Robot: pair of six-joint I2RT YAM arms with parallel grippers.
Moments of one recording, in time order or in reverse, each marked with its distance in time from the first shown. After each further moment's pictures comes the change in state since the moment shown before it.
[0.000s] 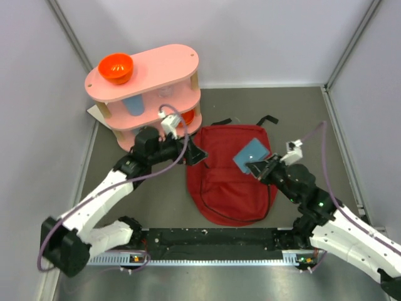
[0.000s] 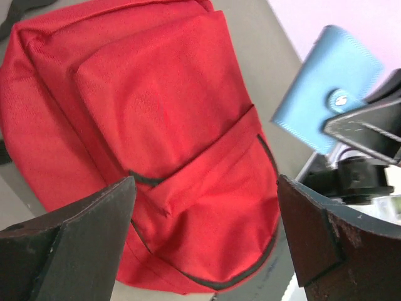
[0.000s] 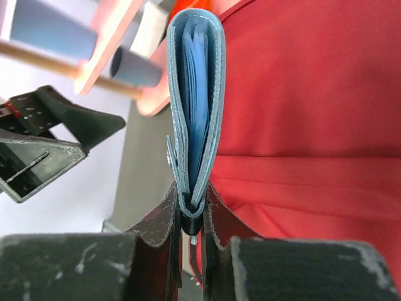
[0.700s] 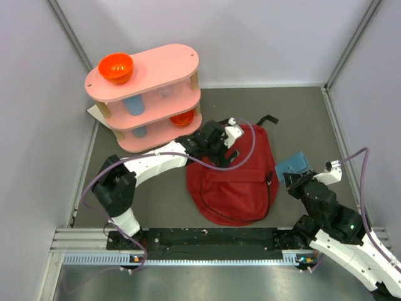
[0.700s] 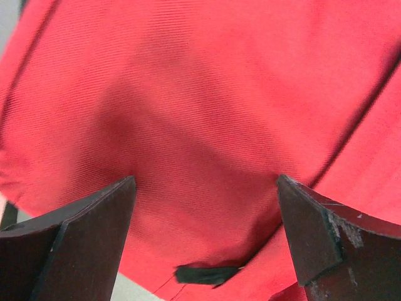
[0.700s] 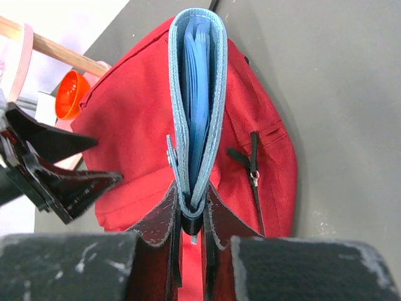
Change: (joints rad) left arm -0.328 0.683 0.502 -0.262 -0.423 0.654; right arm 0.000 -0.431 0.031 -0.668 0.479 0.051
